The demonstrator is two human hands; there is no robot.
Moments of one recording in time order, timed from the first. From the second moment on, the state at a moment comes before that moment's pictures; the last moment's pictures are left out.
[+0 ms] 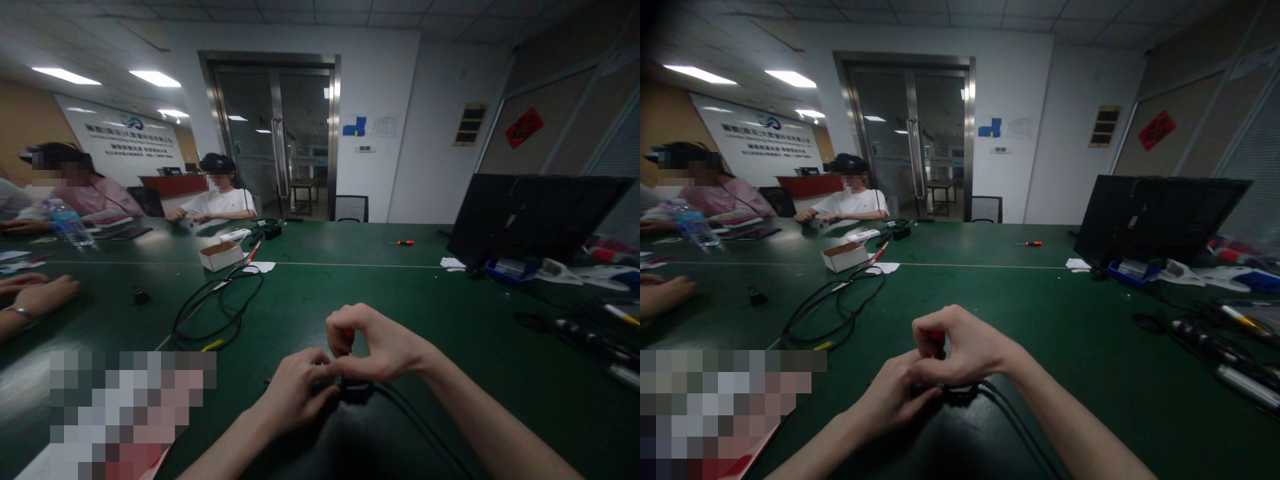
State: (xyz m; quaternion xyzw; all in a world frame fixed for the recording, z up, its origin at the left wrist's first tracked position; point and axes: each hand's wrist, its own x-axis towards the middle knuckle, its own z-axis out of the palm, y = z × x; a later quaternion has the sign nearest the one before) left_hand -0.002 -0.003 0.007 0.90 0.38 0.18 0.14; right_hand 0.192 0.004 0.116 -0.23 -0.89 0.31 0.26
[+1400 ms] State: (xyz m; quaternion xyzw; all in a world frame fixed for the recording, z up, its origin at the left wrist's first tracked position) left_hand -0.002 -0.002 0.008 0.90 0.37 0.17 0.14; right_hand 0.177 -0.007 0.122 -0.35 -0.85 0.30 0.27
